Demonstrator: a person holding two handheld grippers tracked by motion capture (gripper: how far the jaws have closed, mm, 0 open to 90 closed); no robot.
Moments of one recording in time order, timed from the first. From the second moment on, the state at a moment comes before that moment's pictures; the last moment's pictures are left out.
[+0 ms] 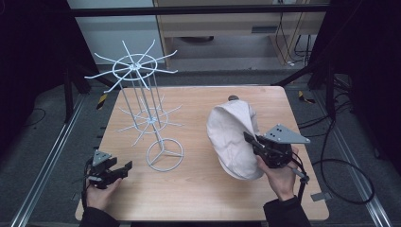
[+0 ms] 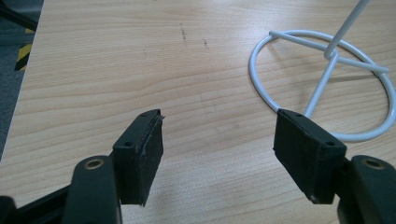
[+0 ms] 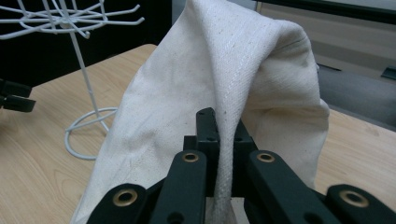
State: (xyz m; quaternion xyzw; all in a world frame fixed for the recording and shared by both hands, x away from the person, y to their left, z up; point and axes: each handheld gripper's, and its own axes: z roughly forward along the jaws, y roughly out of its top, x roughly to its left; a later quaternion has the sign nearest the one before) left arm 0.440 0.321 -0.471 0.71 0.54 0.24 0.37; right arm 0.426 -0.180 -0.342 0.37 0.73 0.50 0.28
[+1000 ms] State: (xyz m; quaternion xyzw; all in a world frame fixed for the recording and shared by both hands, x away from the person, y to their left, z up) left arm 0.439 0.319 -0.472 0.72 0.54 0.24 0.37; right arm 0.421 -0.170 -0.287 0.30 0.67 0.60 0.32
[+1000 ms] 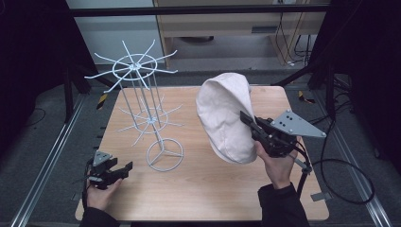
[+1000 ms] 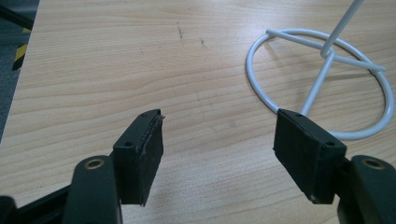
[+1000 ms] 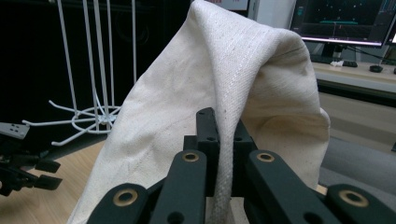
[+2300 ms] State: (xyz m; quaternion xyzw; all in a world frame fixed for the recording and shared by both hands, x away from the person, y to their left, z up) left arm 0.439 0.319 -0.471 0.72 0.54 0.24 0.37; right arm 0.409 -0.151 -0.234 0.24 0.61 0.67 0.35
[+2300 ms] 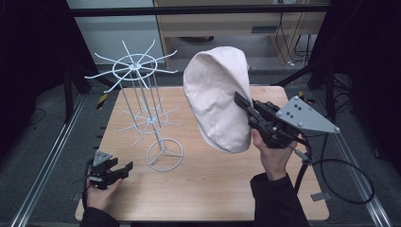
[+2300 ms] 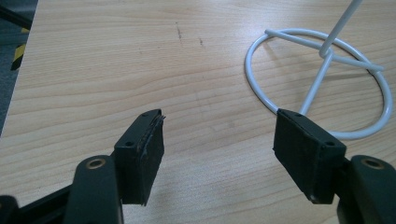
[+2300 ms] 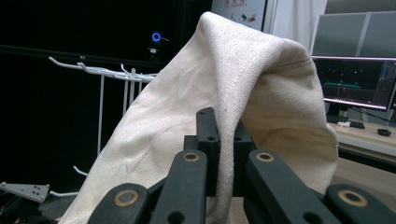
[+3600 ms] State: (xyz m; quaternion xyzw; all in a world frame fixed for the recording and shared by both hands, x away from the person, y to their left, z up) left arm 0.439 0.319 -0.471 0.72 0.54 0.24 0.37; right arm 0.436 -0.088 -0.221 0.20 0.63 0.68 0.32
